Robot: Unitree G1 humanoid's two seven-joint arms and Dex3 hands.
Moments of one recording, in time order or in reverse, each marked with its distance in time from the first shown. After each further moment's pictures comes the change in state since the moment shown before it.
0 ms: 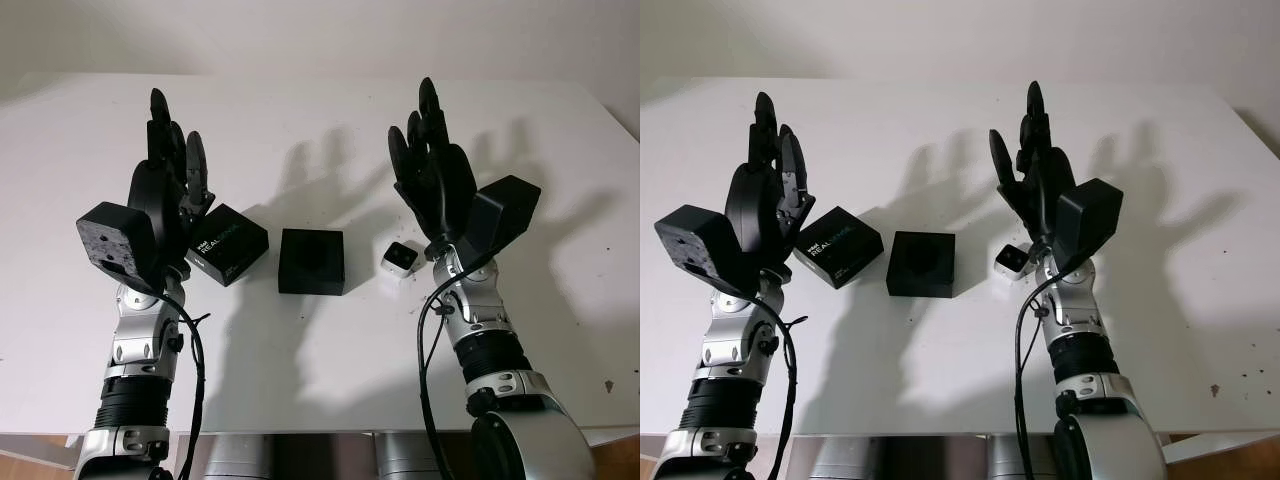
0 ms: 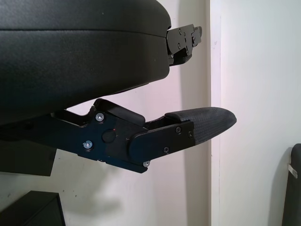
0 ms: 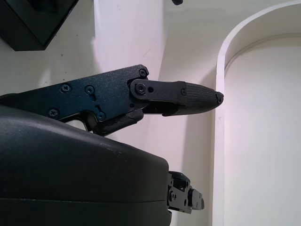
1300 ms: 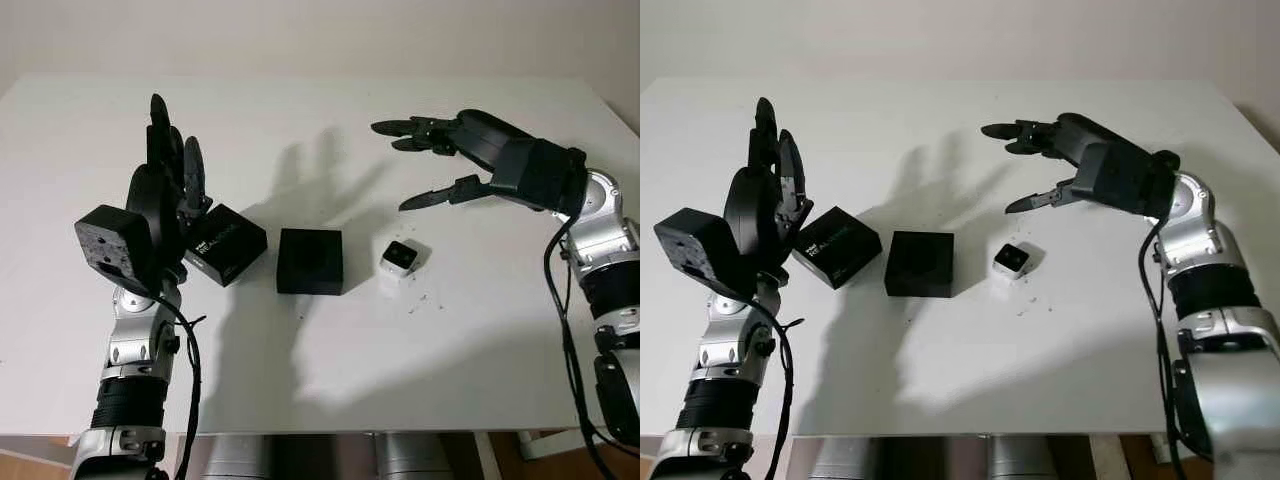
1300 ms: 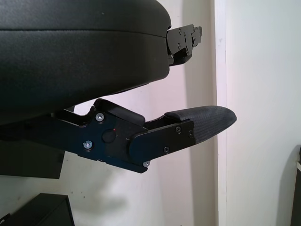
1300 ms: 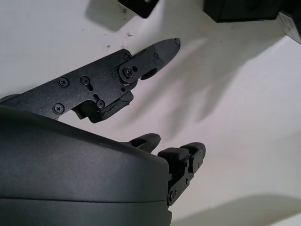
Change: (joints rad) left arm 0.003 0.021 0.004 0.029 -0.007 -0.014 -0.030; right arm -0.241 -0.561 0.270 0.165 -0.433 -0.182 0.366
